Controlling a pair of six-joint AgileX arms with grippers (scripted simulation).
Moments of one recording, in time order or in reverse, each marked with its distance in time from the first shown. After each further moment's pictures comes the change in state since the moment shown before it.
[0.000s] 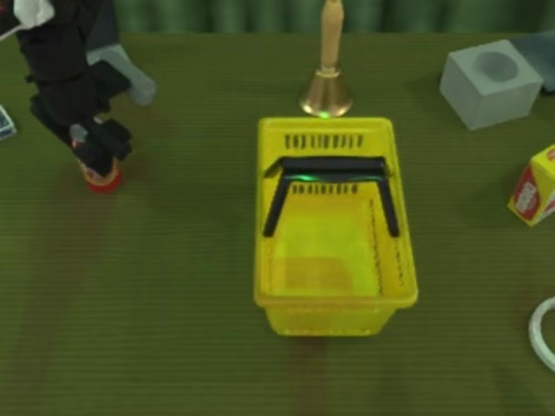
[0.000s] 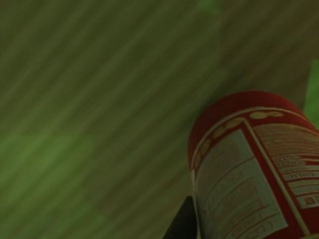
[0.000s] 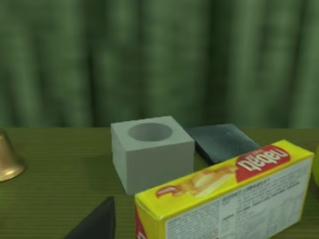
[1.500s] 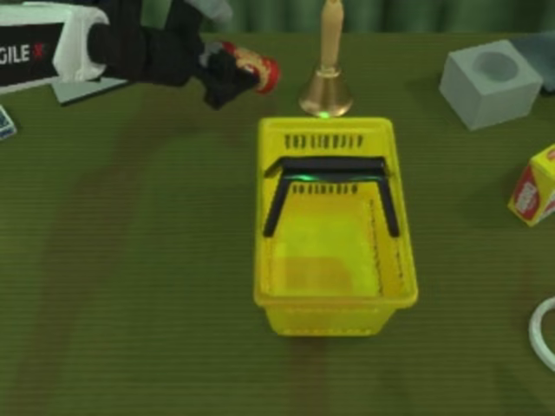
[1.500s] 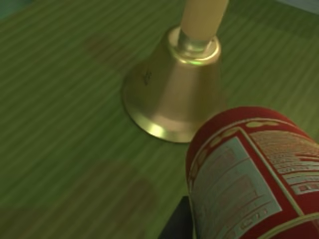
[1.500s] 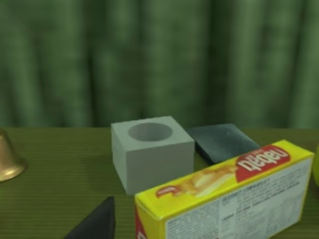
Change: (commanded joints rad) left arm -0.117 -0.136 -0.354 1.020 0.685 -0.348; right arm 0.000 0.000 0.000 0.000 0.000 0.000
